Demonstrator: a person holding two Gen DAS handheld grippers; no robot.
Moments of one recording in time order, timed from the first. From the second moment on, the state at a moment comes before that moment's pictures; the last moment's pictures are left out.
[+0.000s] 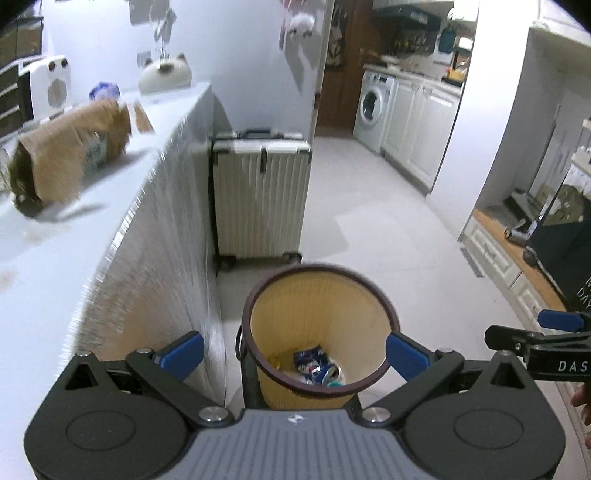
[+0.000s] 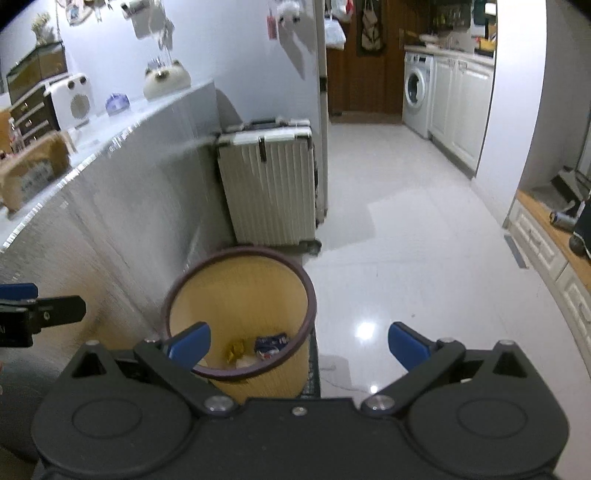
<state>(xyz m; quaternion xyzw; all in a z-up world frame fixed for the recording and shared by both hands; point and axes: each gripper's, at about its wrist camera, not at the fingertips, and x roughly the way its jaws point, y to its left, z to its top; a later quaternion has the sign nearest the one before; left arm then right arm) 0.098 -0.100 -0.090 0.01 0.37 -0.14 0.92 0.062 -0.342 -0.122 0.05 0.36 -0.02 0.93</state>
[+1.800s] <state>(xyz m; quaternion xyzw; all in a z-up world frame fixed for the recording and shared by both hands) 0.180 0.344 -0.003 -0.16 0.20 0.04 0.97 0.147 -0.053 -0.034 -0.02 0.19 0.19 0.96</state>
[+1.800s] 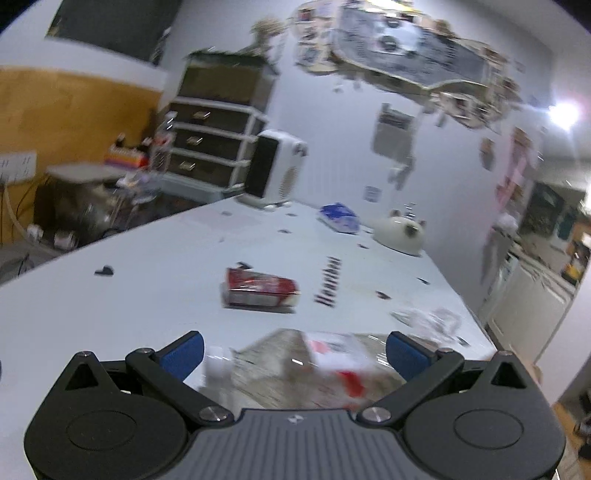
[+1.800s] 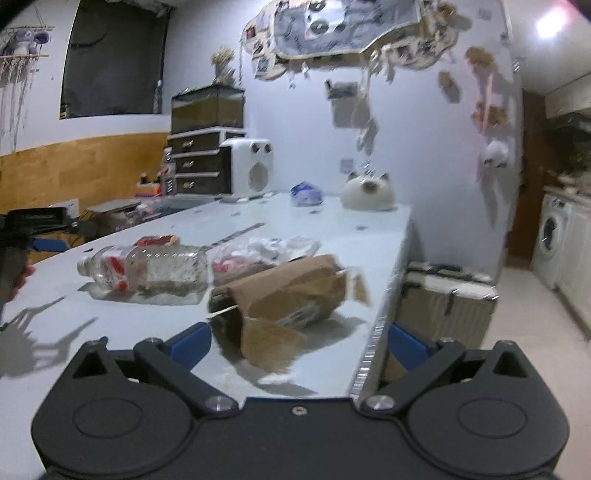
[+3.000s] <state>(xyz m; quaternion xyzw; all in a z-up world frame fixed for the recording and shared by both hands) 0.118 0.209 -0.004 -0.05 0.28 -0.21 0.94 0.269 -0.039 -0.067 0.32 0.38 0.14 0.86</state>
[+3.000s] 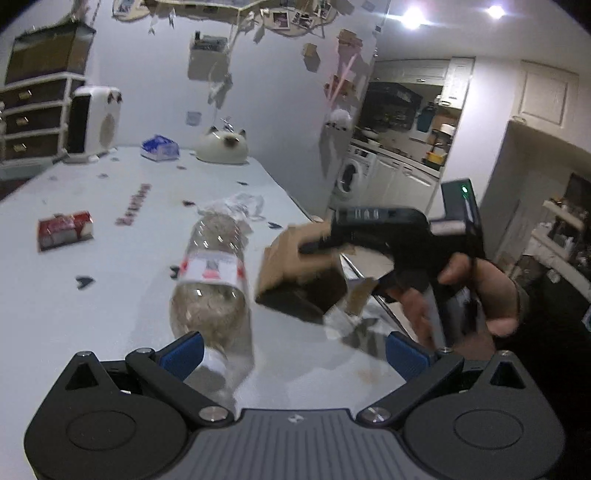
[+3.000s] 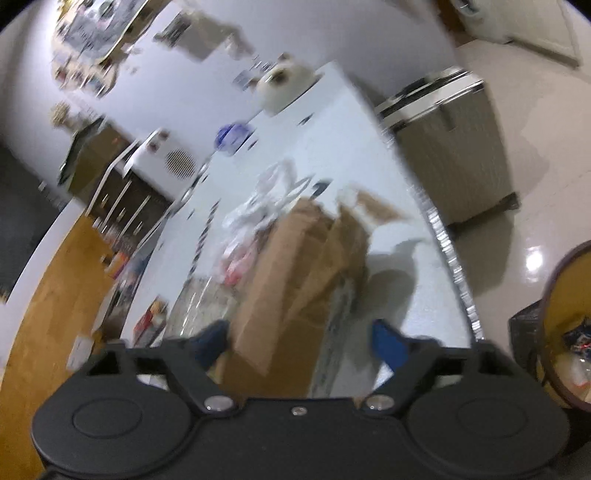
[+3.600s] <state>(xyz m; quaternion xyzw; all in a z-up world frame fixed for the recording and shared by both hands) 0.195 0.180 0.004 0.00 0.33 -0.08 0.94 0.225 -0.083 -0.039 0.18 0.37 0.26 0.87</state>
